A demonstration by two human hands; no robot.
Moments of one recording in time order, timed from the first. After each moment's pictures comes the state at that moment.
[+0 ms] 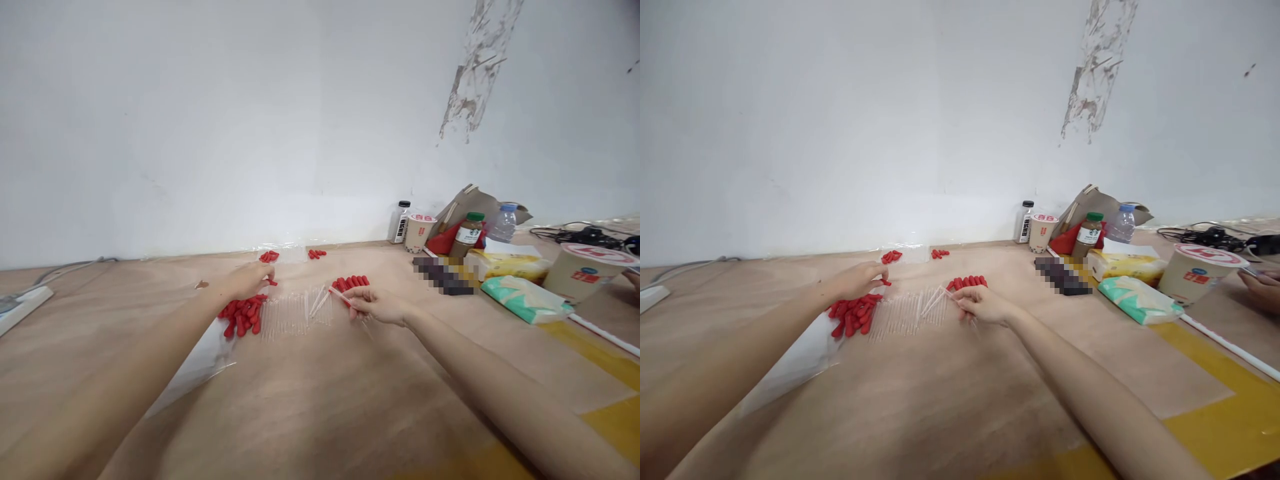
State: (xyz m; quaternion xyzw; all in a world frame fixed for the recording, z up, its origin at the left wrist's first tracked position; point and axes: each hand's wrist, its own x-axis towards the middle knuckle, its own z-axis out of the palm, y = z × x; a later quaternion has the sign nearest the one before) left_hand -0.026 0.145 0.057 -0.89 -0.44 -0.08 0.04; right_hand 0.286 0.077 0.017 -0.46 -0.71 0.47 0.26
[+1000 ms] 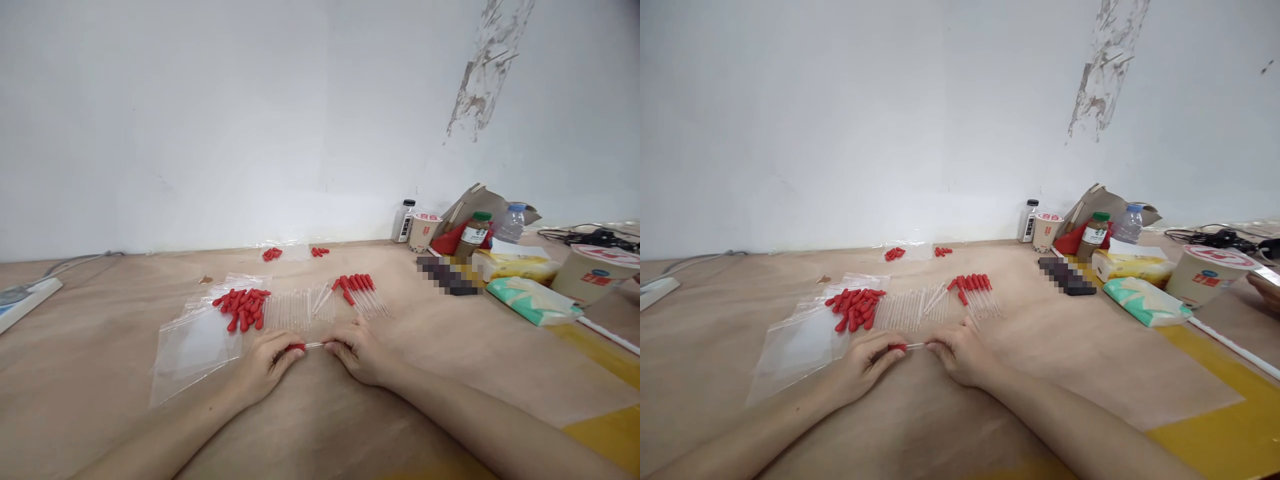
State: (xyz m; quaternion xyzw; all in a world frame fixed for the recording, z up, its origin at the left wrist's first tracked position) left_hand 0.020 0.009 -0.018 -0.86 -0.38 -0.31 -0.13; right_hand 0.241 0.019 -0.028 -0.37 -0.86 0.14 0.32
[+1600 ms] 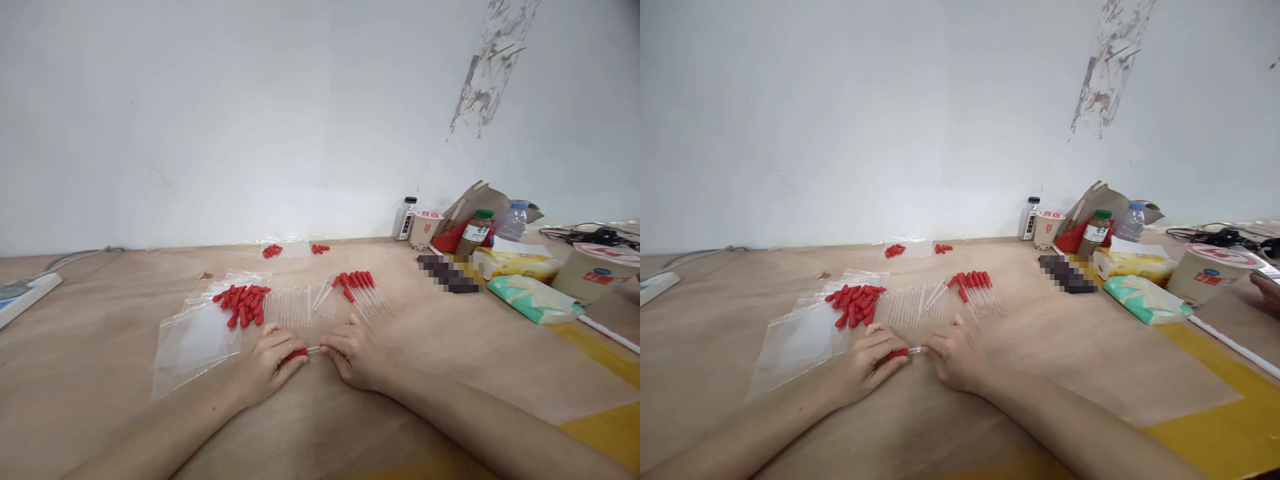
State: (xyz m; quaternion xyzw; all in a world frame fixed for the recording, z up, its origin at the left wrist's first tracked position) left_hand 0.023 0.007 -0.018 -0.91 -0.29 -0.30 -0.04; right_hand 0.232 0.014 -0.031 -0.31 -0.89 -0.01 0.33
